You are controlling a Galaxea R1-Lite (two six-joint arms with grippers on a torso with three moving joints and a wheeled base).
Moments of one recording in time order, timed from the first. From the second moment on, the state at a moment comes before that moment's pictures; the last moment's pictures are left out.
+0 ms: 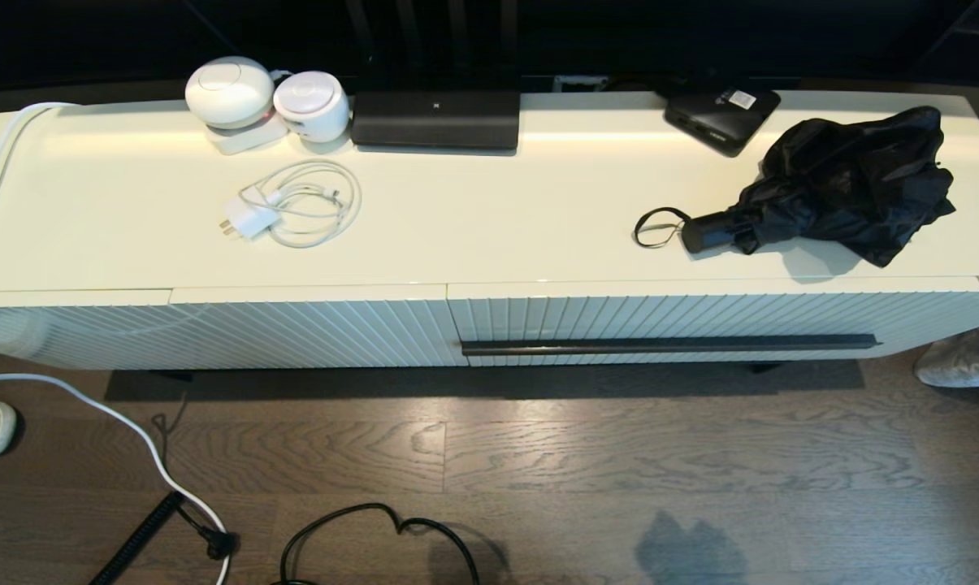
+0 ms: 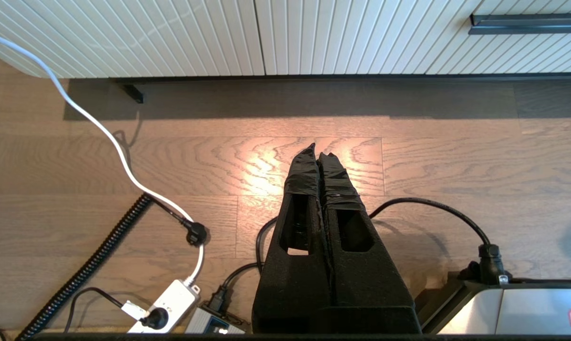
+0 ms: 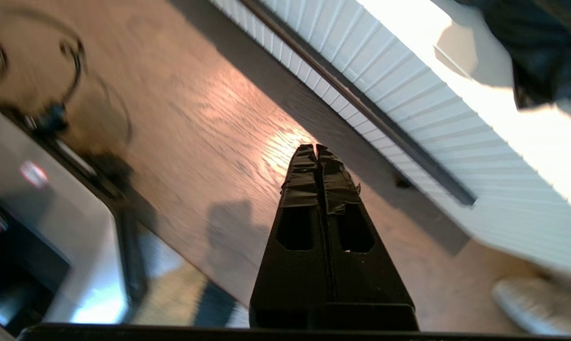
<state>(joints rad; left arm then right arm) 0.00 0.00 0.00 -0.01 0.00 -0.01 0.26 0.75 -0.69 0.20 0.13 -0.54</state>
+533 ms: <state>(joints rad) 0.00 0.00 0.00 -0.01 0.00 -0.01 0.26 0.93 -0.71 0.26 0.13 -0.93</state>
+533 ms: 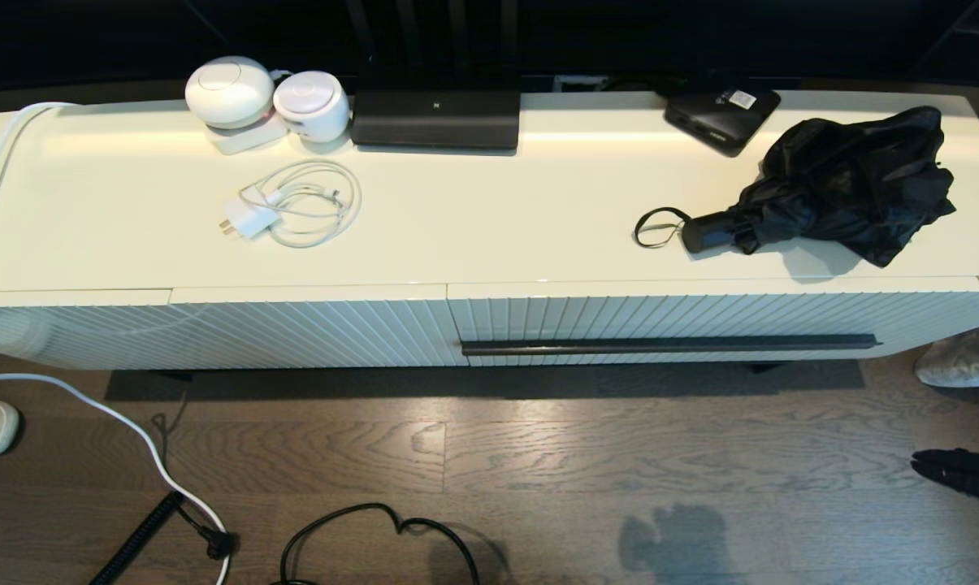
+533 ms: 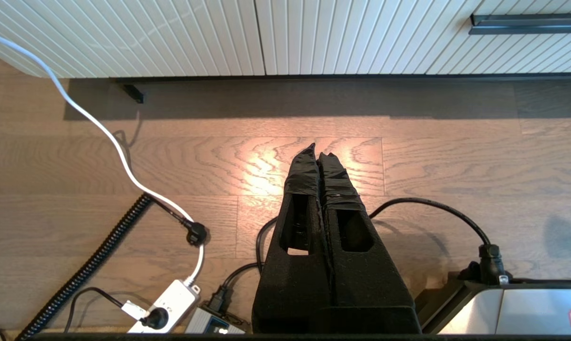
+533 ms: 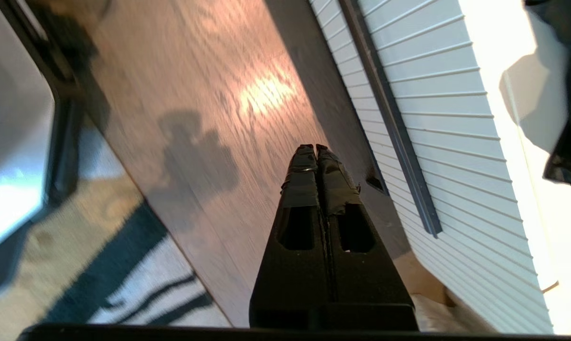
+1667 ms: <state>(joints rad) 0.00 0.00 0.00 -0.01 0.00 -0.01 0.12 1.16 -0.62 0.02 0.17 -1.46</state>
